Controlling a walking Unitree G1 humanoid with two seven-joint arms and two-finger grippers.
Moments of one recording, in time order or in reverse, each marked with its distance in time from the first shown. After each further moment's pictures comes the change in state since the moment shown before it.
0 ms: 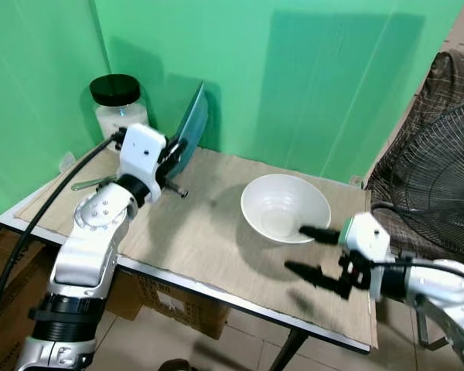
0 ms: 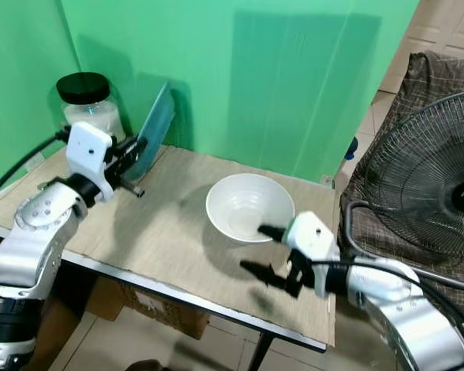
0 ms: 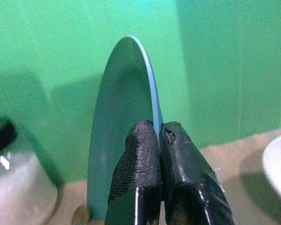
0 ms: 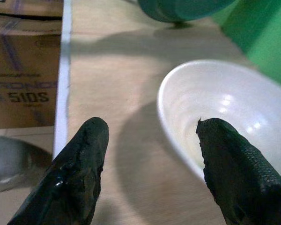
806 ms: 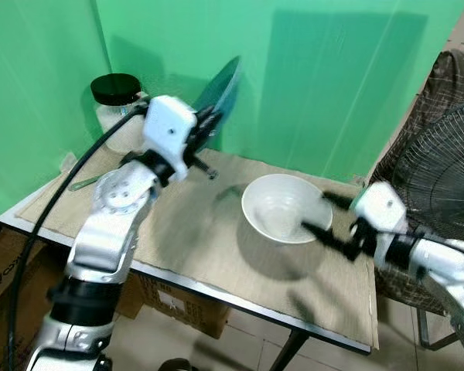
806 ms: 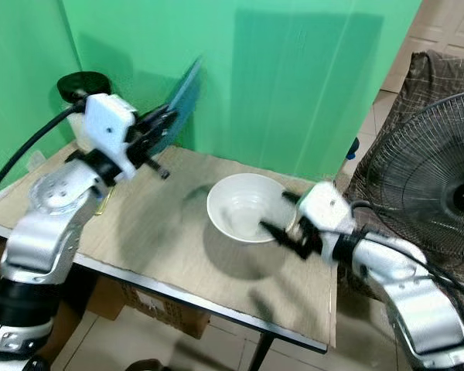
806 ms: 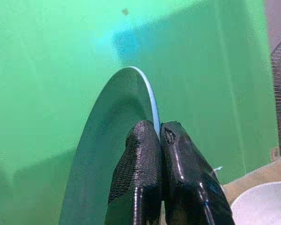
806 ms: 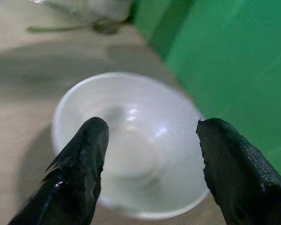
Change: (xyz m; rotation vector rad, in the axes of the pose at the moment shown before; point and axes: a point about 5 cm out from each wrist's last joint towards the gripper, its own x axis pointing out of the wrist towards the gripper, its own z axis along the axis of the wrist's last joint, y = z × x) left arm 0.022 -0.028 0.046 0.064 -0.193 -0.148; right arm -0.004 -0.037 0.009 -0.053 -0.017 -0.283
